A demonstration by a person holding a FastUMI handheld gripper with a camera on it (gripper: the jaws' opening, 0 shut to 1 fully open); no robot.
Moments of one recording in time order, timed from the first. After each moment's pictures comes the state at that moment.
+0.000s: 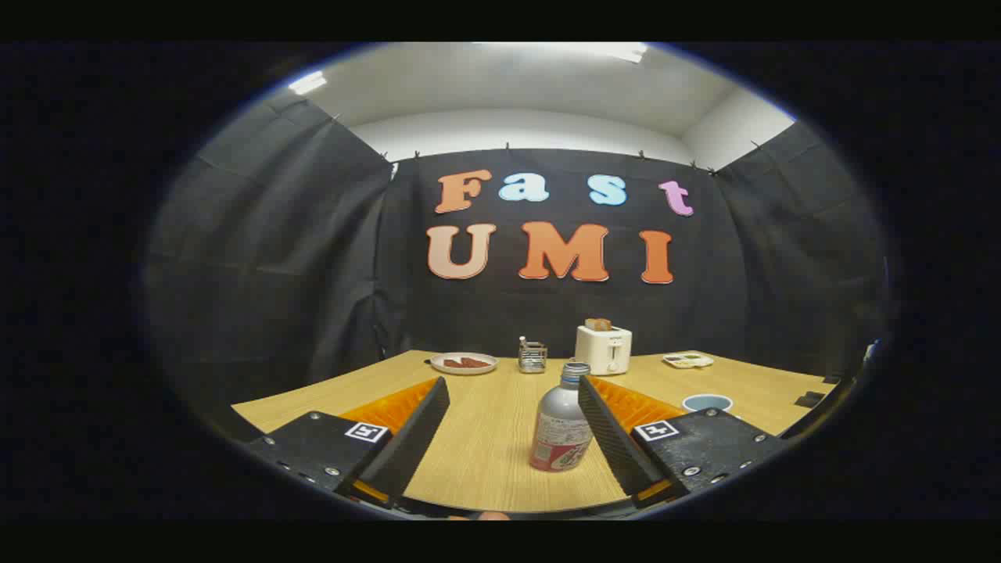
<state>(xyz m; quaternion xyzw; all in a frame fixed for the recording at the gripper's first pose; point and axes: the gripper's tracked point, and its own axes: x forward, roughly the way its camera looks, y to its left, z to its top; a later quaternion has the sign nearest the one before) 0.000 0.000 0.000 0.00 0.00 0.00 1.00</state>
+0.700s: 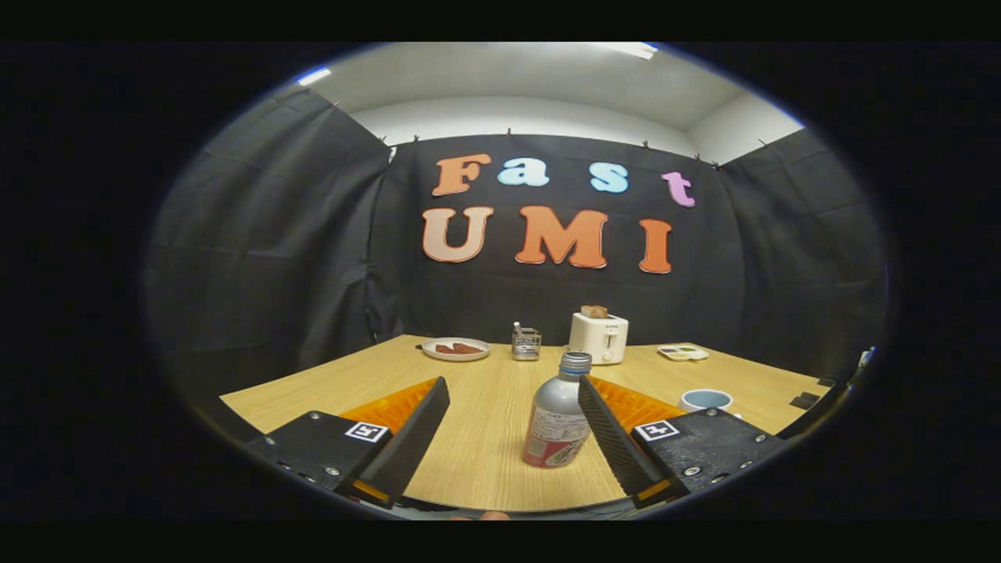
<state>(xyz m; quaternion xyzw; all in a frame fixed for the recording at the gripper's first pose) 0.012 -0.007 -0.017 -0.01 0.03 -0.02 1.00</state>
